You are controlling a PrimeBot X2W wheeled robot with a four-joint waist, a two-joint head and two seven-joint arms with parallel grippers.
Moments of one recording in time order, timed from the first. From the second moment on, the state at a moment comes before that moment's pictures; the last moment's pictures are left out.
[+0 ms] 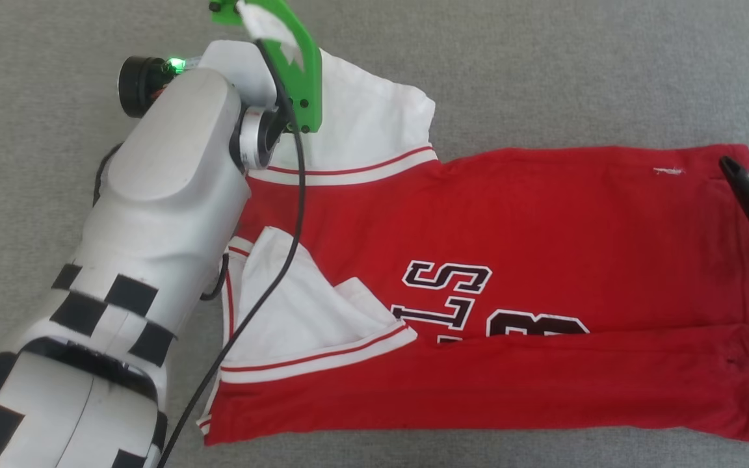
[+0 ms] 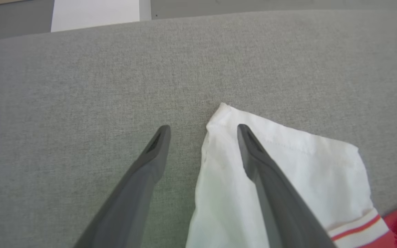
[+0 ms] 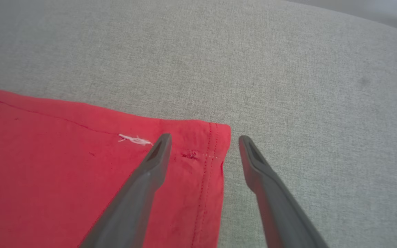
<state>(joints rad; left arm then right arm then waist) -1.15 0.16 -0.61 0.77 -0.64 0.17 0.48 -0.41 -0.49 -0.05 0.06 0.46 0.13 0.62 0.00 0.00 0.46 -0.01</state>
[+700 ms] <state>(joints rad) -1.20 0.16 -0.61 0.82 -0.73 0.15 0.71 -0.41 -0.52 -0.07 0.02 0.48 0.13 0.63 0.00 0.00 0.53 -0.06</state>
